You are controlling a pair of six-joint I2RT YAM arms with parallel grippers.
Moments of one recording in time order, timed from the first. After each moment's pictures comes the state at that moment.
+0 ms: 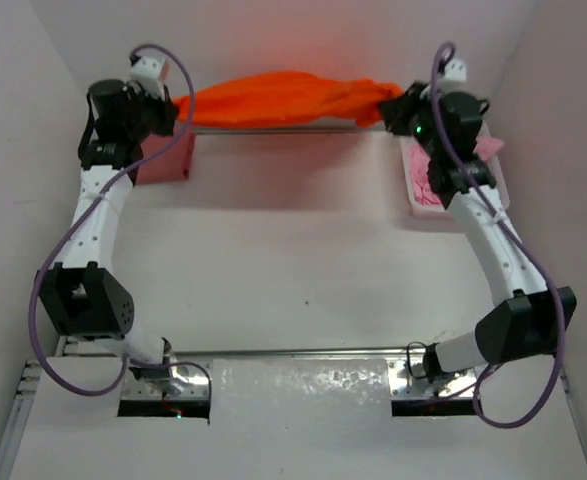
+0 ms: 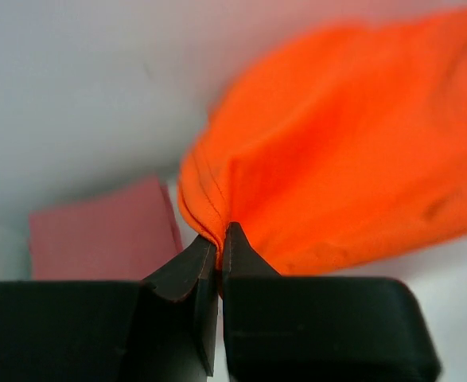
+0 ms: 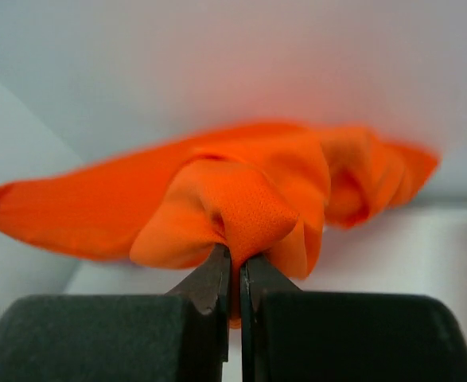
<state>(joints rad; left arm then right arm) 0.07 1.58 1.67 -0.24 0.35 0.12 0.17 1.49 1.54 -0.02 -0.15 0.38</state>
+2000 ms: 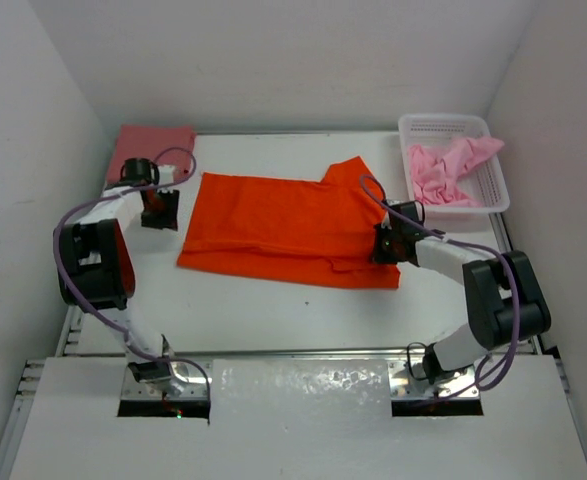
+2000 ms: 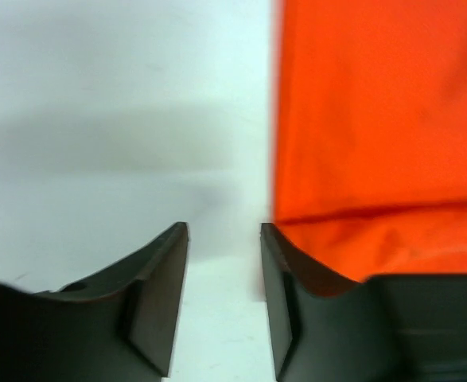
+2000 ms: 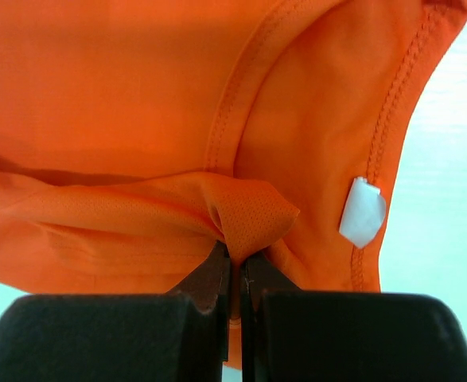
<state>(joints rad) 0.16 1.75 1.17 -0.56 0.13 0.22 0.23 1.53 0.67 -0.13 -0.11 0.29</state>
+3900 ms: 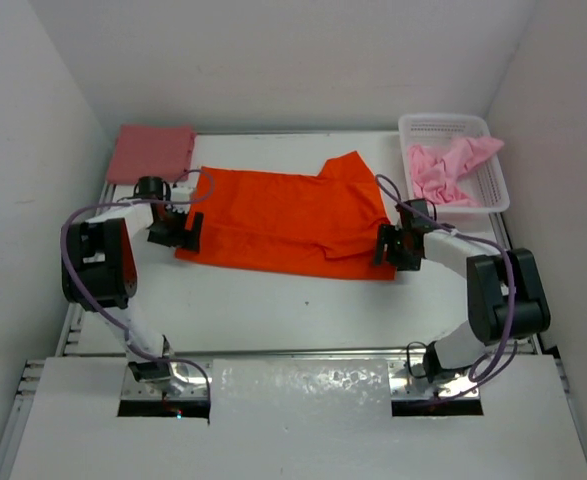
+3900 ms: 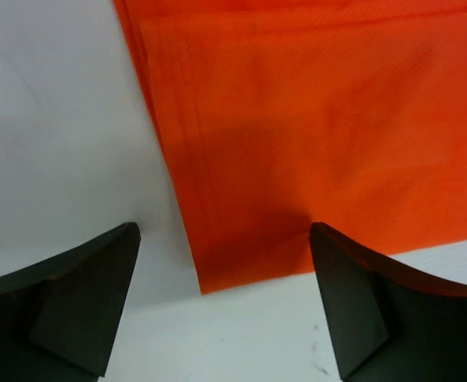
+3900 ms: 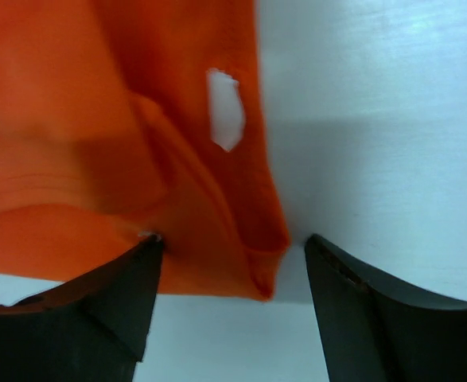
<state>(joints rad) 0.14 1.76 1.04 -0.53 0.24 0.33 0.15 1.56 0.72 -0.32 -0.06 0.31</state>
